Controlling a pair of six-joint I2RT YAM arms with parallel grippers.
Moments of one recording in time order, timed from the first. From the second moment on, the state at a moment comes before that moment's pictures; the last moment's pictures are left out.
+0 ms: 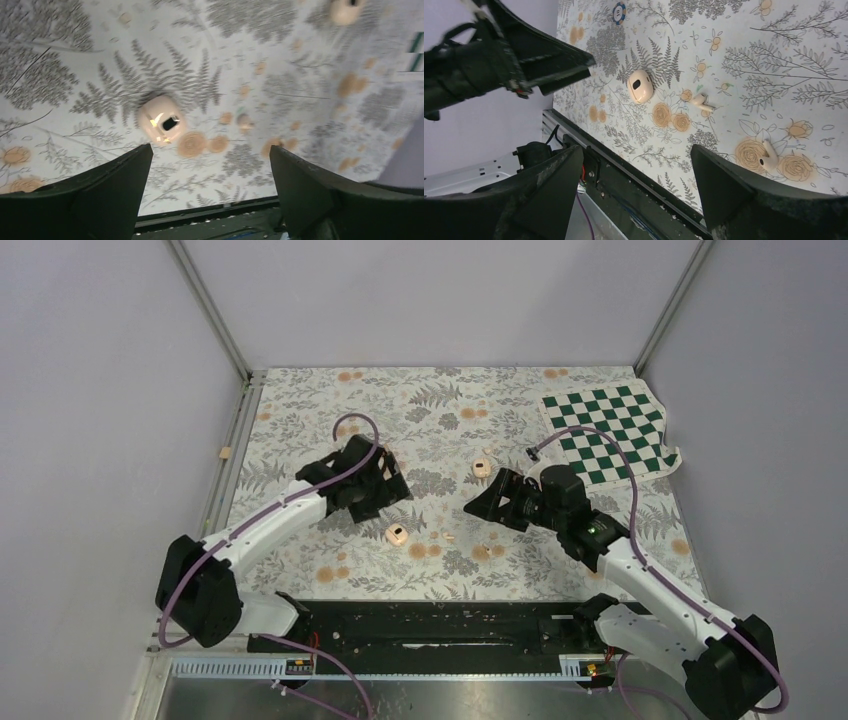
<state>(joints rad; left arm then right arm) -0.60 1.31 1.02 -0.64 -0.01 -0.97 0.55 0.93 0.61 -0.18 -0.32 0.86</state>
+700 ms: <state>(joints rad) -0.67 1.62 0.94 -0.63 -0.07 -1.11 0.55 0.87 0.61 -0.31 -0.23 0.81</state>
